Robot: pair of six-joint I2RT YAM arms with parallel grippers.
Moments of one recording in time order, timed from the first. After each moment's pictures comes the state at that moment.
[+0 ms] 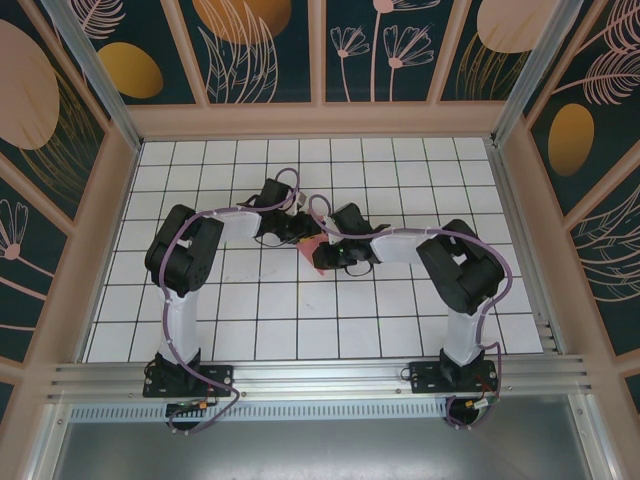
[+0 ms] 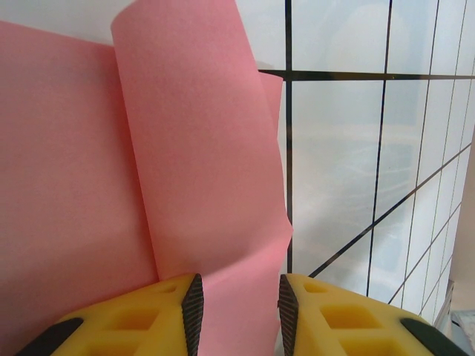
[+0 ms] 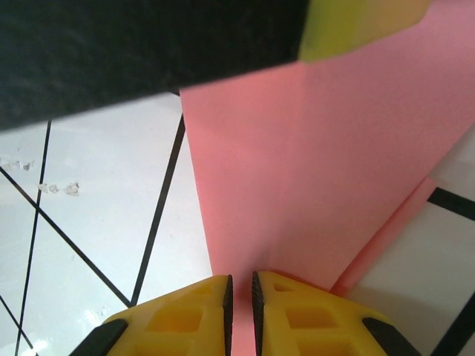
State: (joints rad) left arm -0.46 2.07 1.21 -0.09 0.59 -0.70; right arm 0.69 1.87 1.00 -0.11 -0.41 0.46
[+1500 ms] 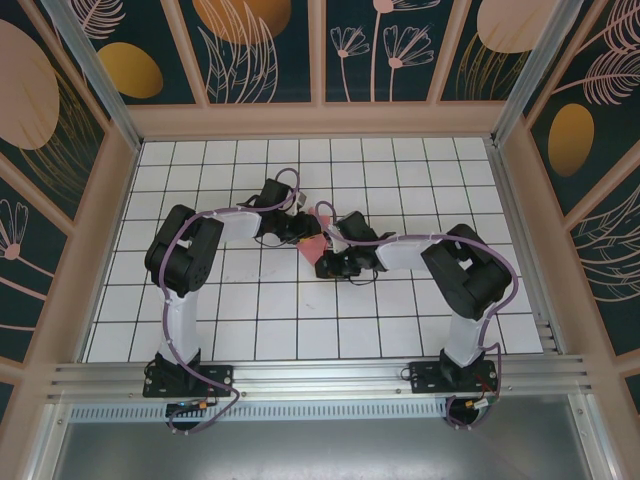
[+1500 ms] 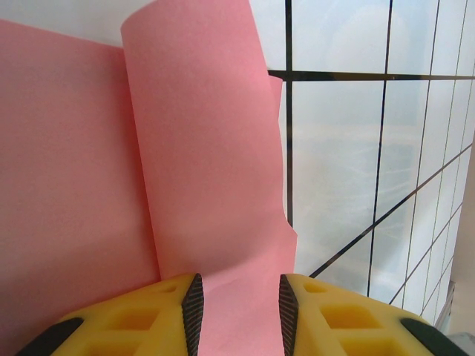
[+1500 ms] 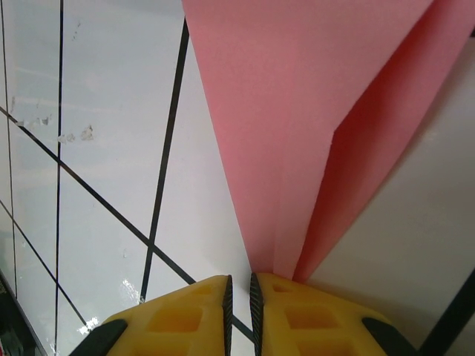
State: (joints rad) left arm -0.46 2.06 1.21 -0.09 0.59 -0.70; right arm 0.69 1.83 0.90 -0.07 -0.50 0.55
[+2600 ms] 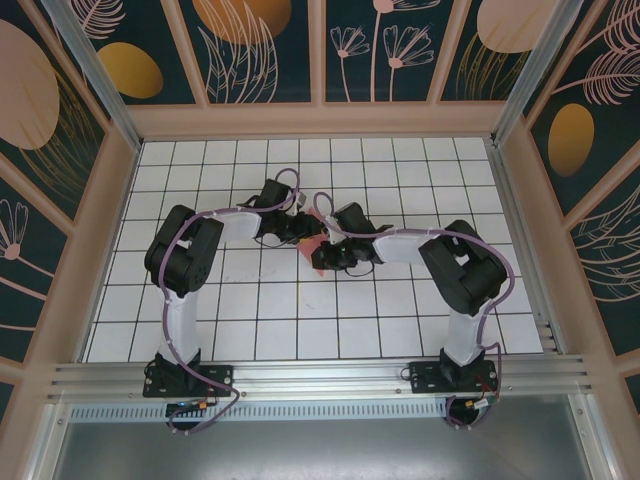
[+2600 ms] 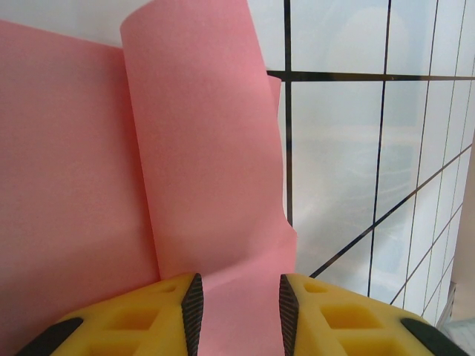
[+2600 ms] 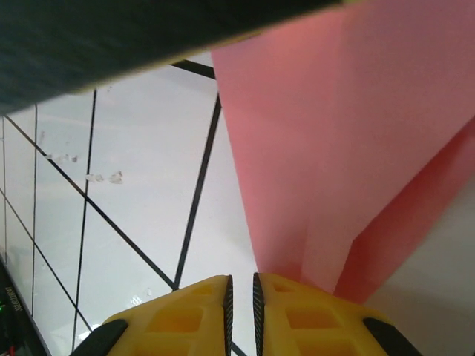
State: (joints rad) left arm -0.46 2.06 1.20 -0.08 0.58 -0.70; right arm 0.68 1.86 0.98 -0.09 -0.51 0.54
